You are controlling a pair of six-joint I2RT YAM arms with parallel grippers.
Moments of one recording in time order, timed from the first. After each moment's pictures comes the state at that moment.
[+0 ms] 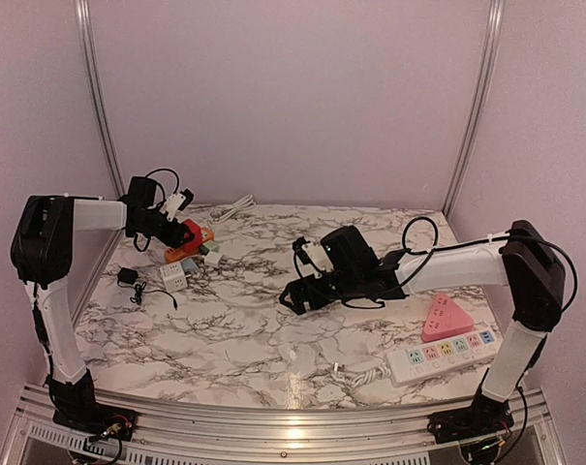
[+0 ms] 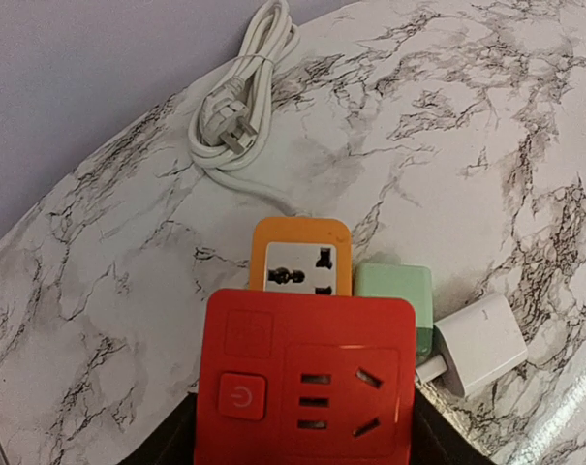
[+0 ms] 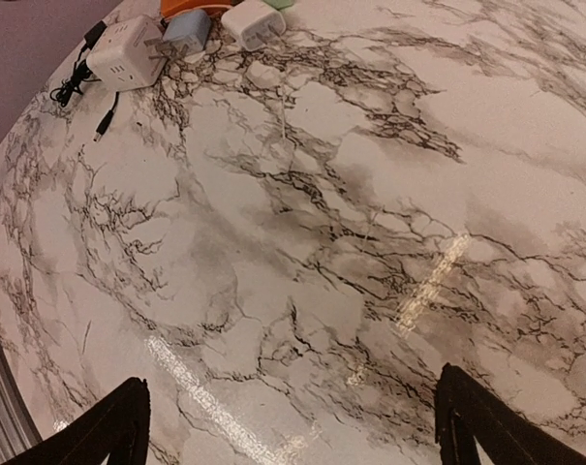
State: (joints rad) left arm -0.14 2.00 1.38 -0.19 0.32 0.43; right arm 0.86 1.76 1.08 -0.04 -0.12 0.31
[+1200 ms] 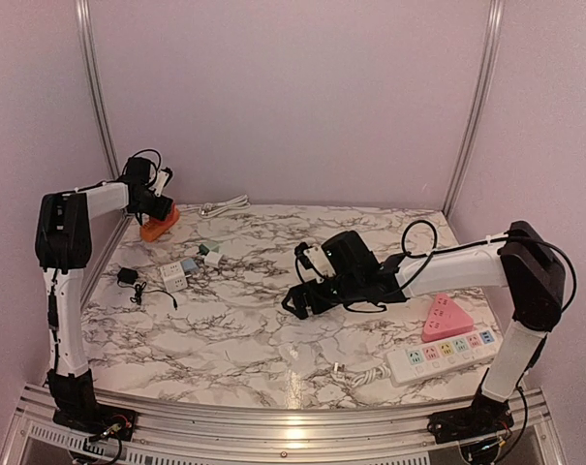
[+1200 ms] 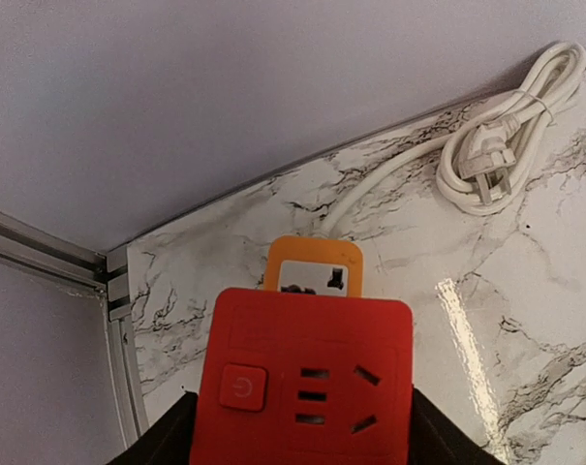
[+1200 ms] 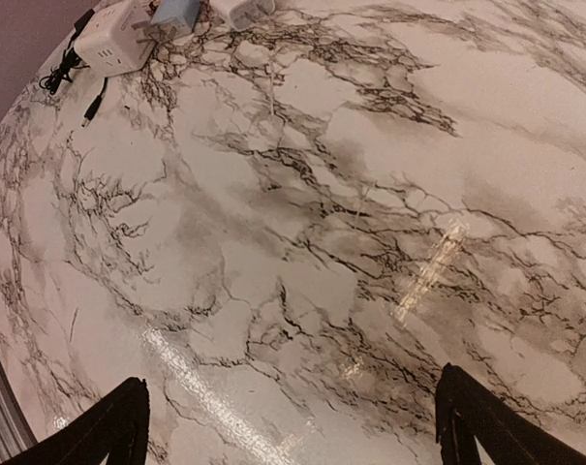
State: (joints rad) left arm -0.04 2.28 1.86 -0.32 -0.04 0.38; right arm 0.86 1.77 1.05 -0.04 -0.11 0.31
